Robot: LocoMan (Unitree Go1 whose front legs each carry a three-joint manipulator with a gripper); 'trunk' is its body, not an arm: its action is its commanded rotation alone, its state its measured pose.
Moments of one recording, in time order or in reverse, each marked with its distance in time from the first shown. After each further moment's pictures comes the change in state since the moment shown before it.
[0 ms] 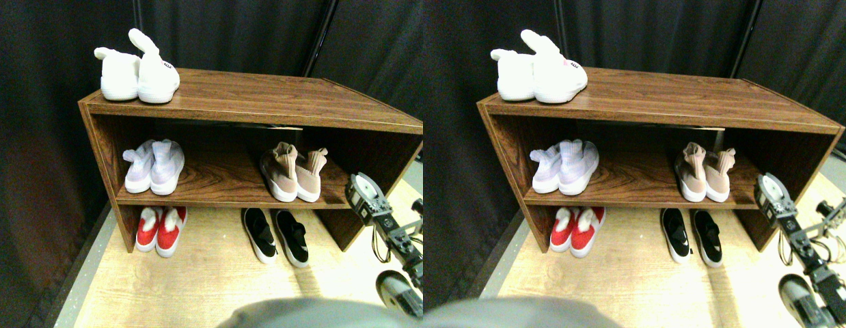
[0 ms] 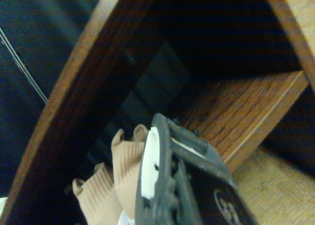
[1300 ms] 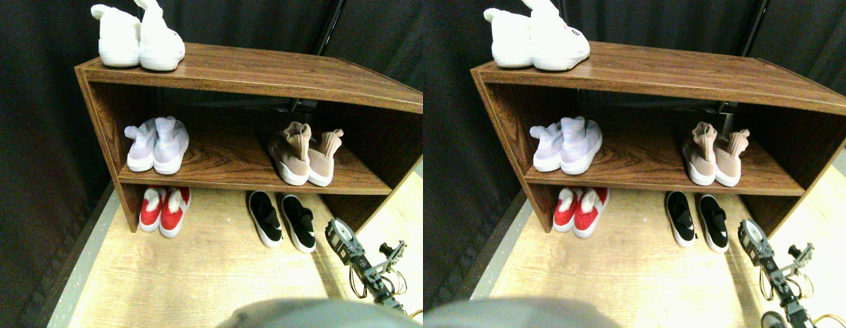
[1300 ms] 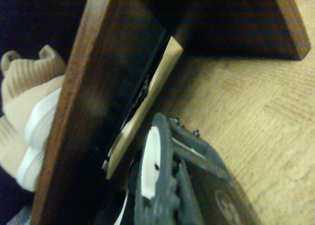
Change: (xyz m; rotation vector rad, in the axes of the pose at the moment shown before) right arm -0.013 -0.123 -0.034 0.162 0.126 -0.202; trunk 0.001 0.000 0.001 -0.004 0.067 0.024
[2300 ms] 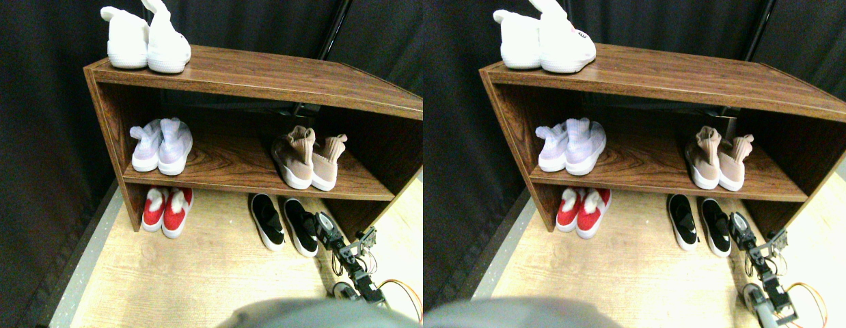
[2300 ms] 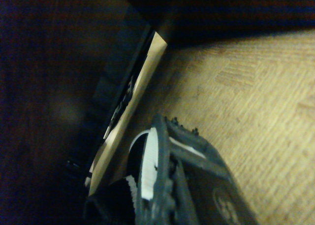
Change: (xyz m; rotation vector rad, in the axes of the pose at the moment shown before) right arm 0.046 -0.030 0.001 -0.025 -0.071 -0.115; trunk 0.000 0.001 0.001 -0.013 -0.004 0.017
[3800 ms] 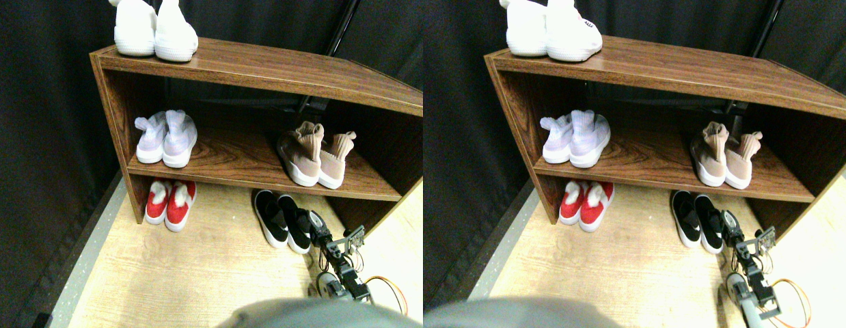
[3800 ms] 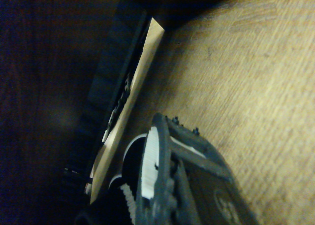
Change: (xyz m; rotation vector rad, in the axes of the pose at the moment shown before) right arm 0.005 0.002 -0.031 0.078 -0.025 -0.045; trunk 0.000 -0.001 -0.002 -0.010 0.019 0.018
